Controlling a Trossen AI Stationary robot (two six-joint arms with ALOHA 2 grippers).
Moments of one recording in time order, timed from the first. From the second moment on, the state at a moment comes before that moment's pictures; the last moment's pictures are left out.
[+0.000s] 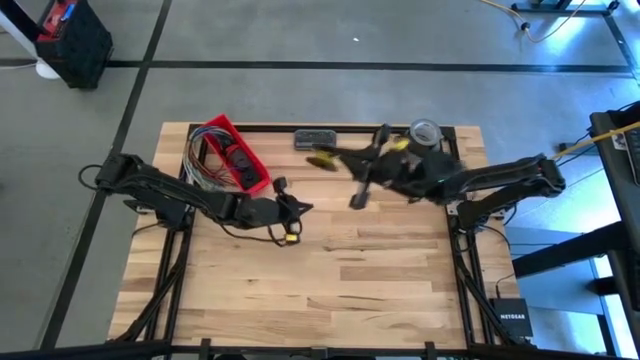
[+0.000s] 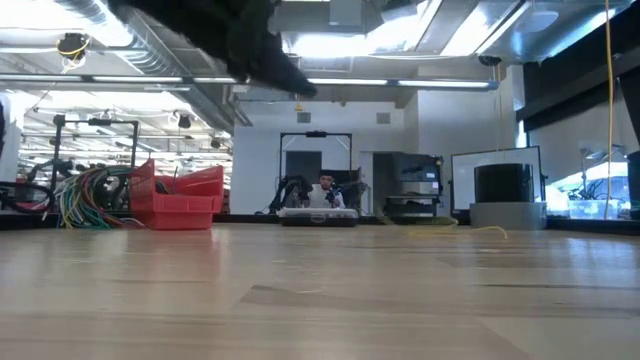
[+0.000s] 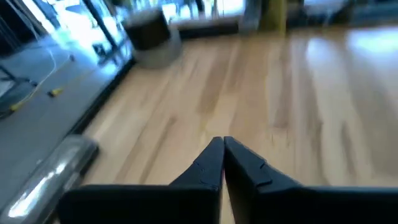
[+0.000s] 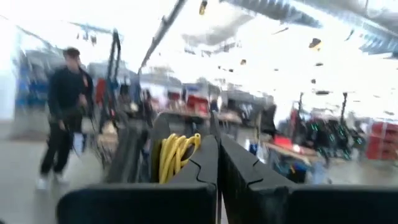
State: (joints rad) left arm -0.18 1.42 0.83 0.15 -0.54 0.02; right arm 0.13 1.31 1.15 0.56 0.36 -0.29
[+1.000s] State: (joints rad) left arm -0.20 1.52 0.83 0.45 -0.34 0.11; right arm 0.20 1.48 1.14 0.40 0.32 -0.35
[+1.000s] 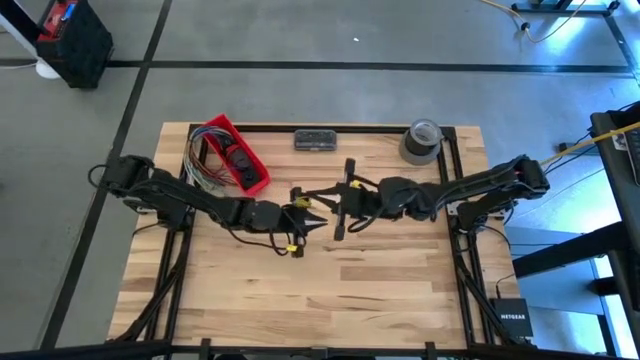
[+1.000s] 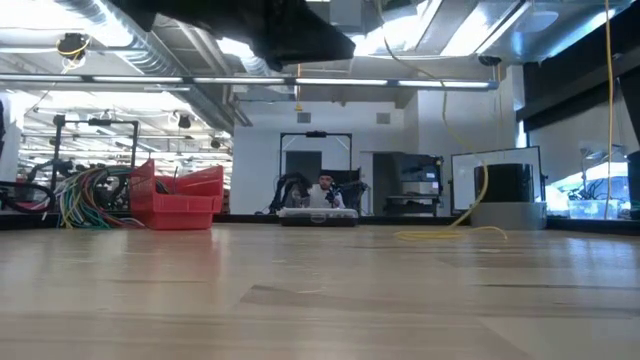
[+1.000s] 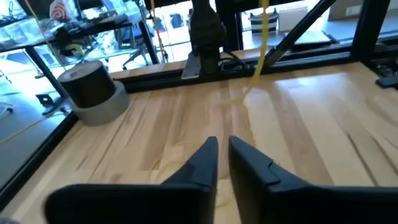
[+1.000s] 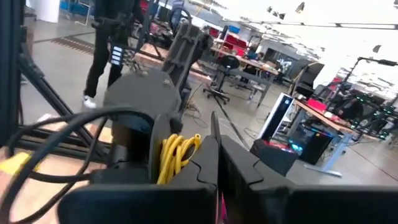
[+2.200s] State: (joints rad) left arm -0.20 1.66 0.84 0.66 -0.35 0.22; right arm 0.20 1.52 1.14 0.47 0.33 -0.43
